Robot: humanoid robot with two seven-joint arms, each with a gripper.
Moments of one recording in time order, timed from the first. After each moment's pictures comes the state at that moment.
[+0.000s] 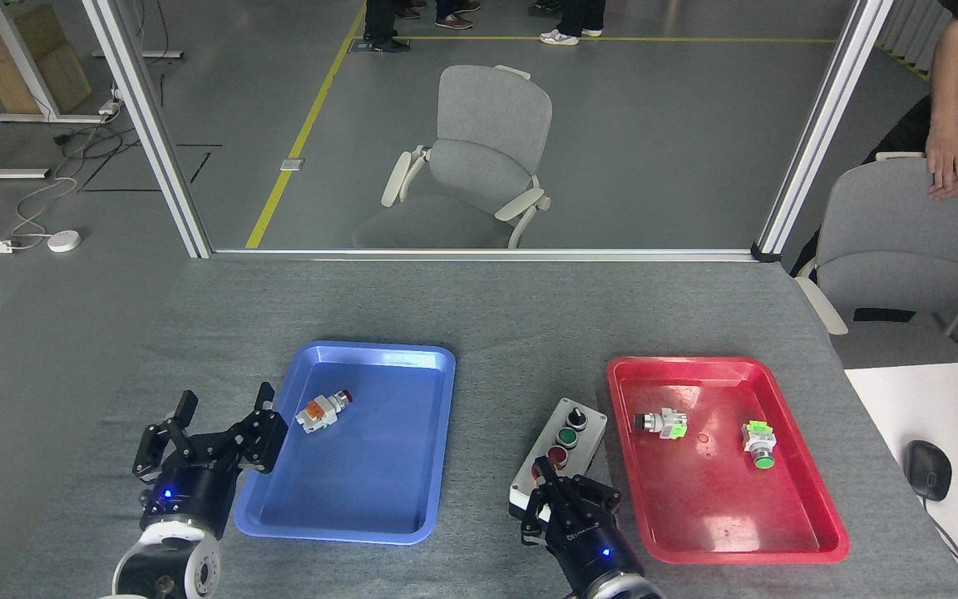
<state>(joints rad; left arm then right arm) -0.10 0.19 -0.03 -1.55 -1.17 0.07 0.02 -0.10 0.06 0.30 -1.27 1.52 -0.06 -0.03</state>
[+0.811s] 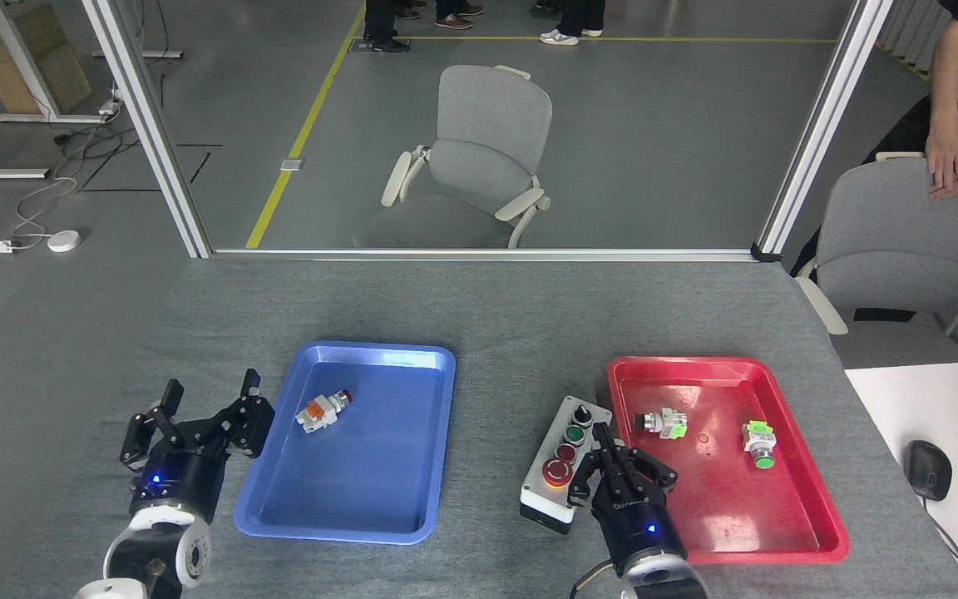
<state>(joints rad) -0.14 0.19 0.00 -1.52 -1.17 0.07 0.01 -0.11 0.06 0.18 -1.35 1.50 0.05 -0.04</state>
